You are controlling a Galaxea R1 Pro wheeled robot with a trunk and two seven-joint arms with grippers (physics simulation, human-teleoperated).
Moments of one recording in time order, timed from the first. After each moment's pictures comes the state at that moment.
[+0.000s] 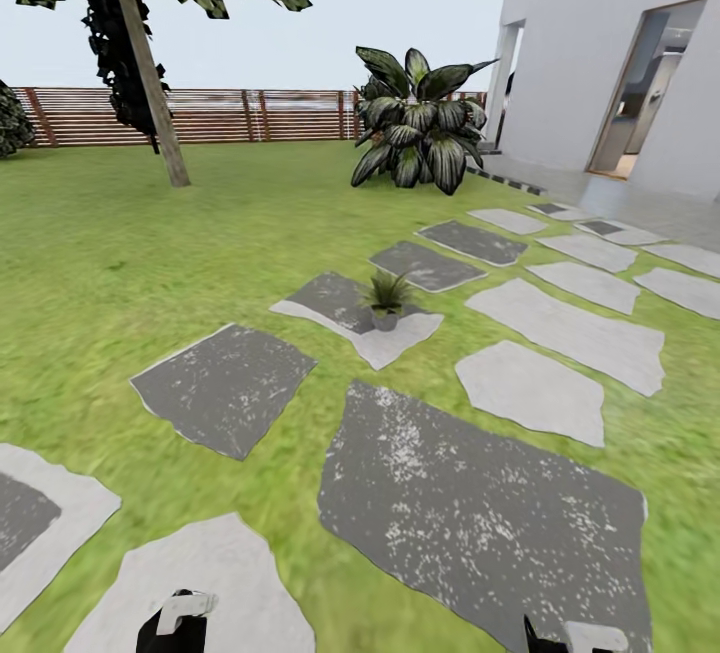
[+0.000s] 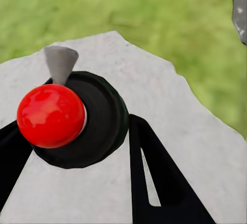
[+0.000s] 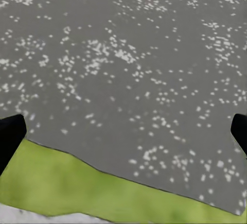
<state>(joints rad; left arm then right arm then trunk) -0.32 0.11 0.01 -0.29 0.05 -0.37 0.01 -0.25 -0.12 -0.18 -0.30 0.05 -0.50 0.00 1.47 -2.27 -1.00</state>
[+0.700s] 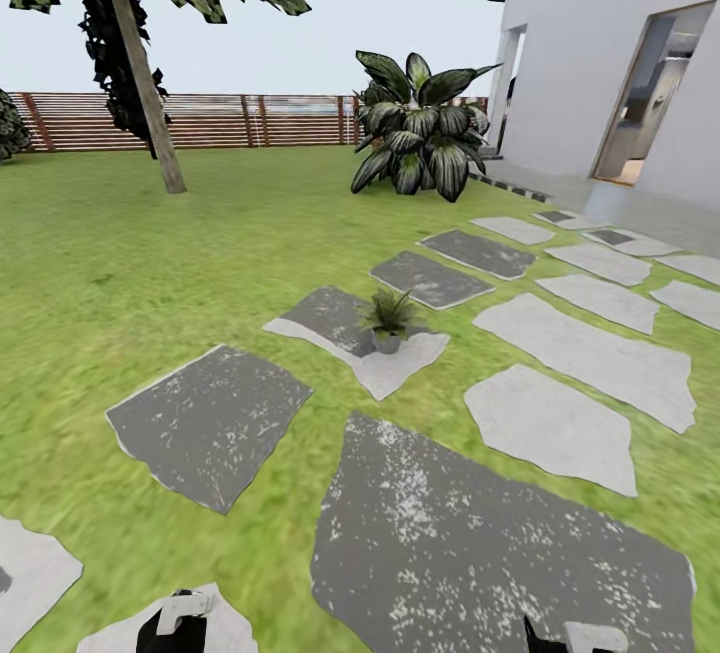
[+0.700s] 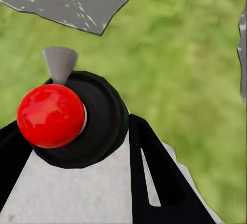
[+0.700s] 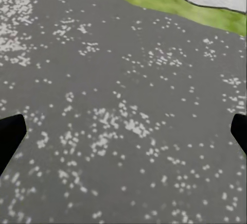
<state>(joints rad) -0.32 0.11 0.01 -0.29 0.05 -0.37 0.01 -0.25 -0.12 -0.18 -0.30 0.05 -0.50 0.00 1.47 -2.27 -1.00</state>
